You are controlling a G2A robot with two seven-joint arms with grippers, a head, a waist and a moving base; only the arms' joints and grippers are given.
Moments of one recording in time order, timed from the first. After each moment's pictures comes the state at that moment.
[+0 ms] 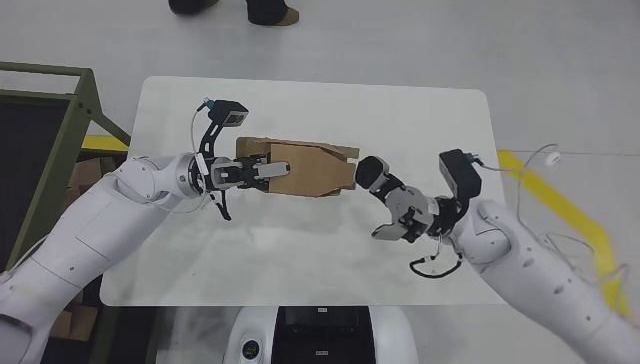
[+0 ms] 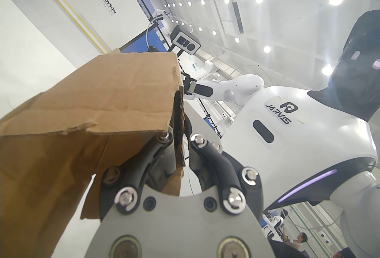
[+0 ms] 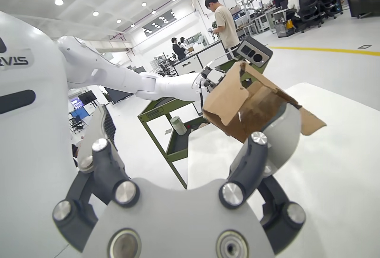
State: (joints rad) left arm 0.94 -0.66 -0.80 -1.56 -0.90 -0.81 -1.01; right arm -1.04 -0.86 0.73 -1.71 -0.33 -1.01 -0.16
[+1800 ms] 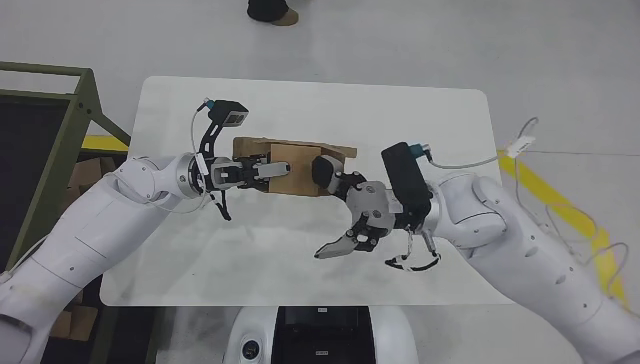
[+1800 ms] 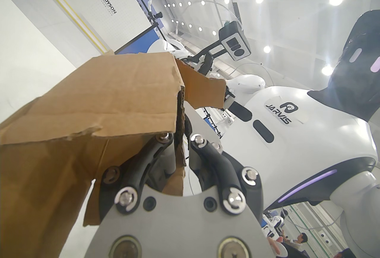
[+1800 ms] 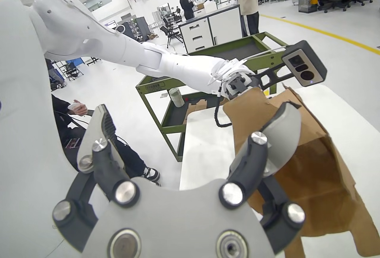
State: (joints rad) left arm 0.94 -0.66 -0.80 -1.56 -0.90 -0.81 -1.01; right arm -0.93 -0.95 0.76 -1.89 -0.32 -0.81 0.25
